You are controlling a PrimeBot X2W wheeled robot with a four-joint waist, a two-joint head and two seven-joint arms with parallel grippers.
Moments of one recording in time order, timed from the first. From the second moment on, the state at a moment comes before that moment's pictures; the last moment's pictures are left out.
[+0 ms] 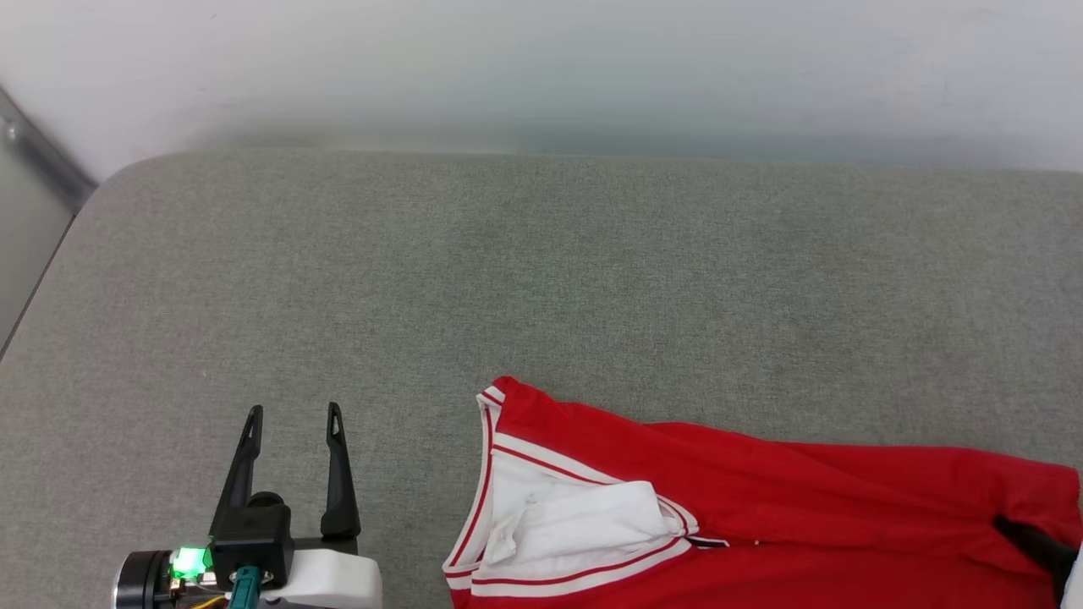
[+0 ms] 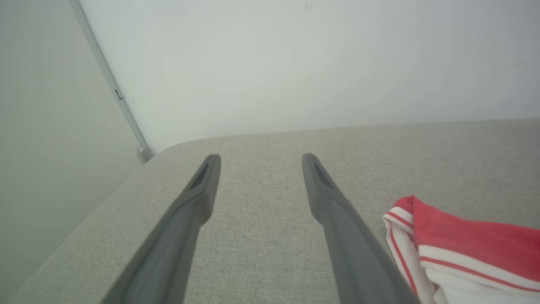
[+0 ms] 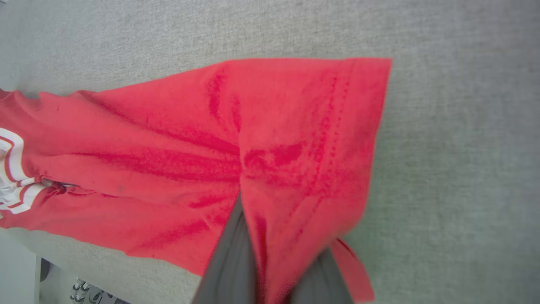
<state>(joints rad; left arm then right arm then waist) 0.03 0.19 -0.18 0.00 -0.09 0.28 -0.26 -0.12 -0.73 0.32 0.39 1.14 0.13 0.38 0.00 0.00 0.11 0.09</state>
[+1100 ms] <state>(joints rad) 0.03 0.11 -0.15 0.01 -0.03 0.18 -0.26 -0.44 -0.52 0.68 -0.05 0.89 0.13 0.63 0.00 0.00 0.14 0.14</state>
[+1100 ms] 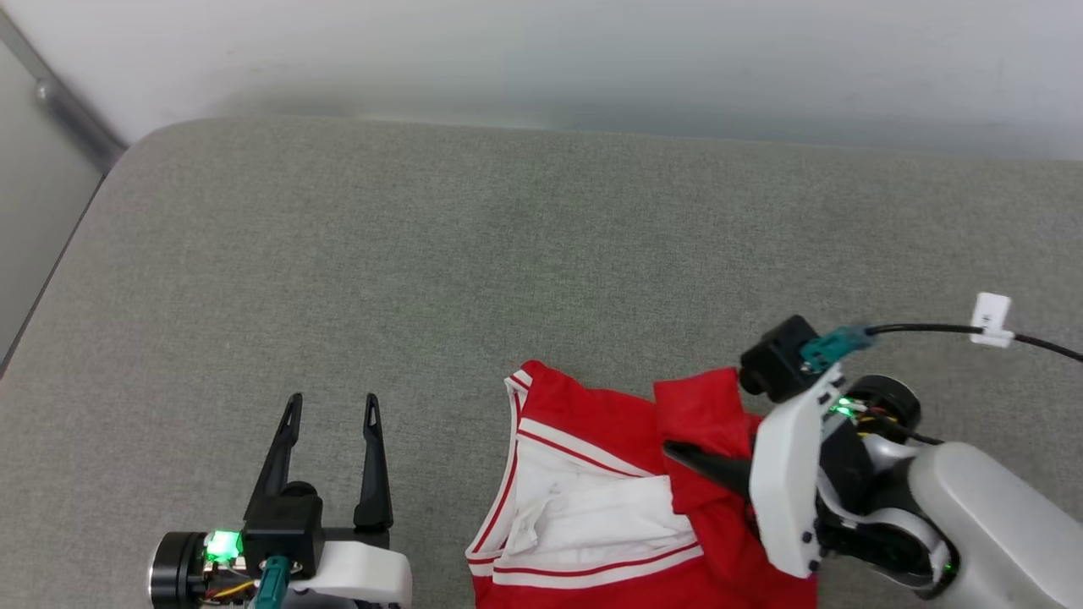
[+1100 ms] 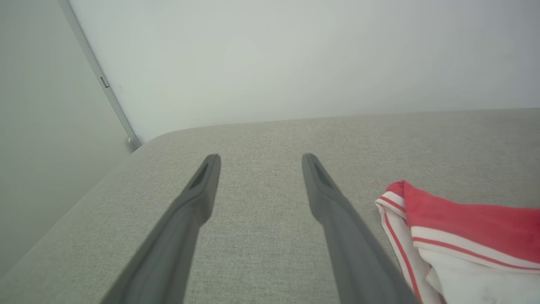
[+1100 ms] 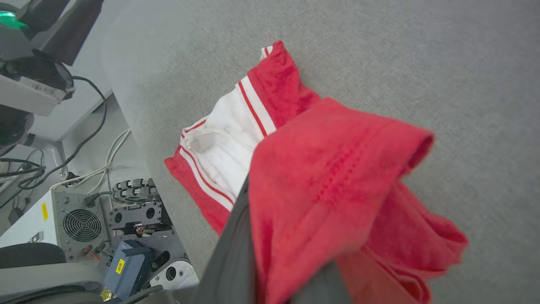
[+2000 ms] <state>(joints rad) 0.01 0.09 -0.12 0.03 -0.02 0.17 -0.26 -0.65 -0.44 0.92 0.22 0.80 0.13 0.28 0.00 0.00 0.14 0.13</state>
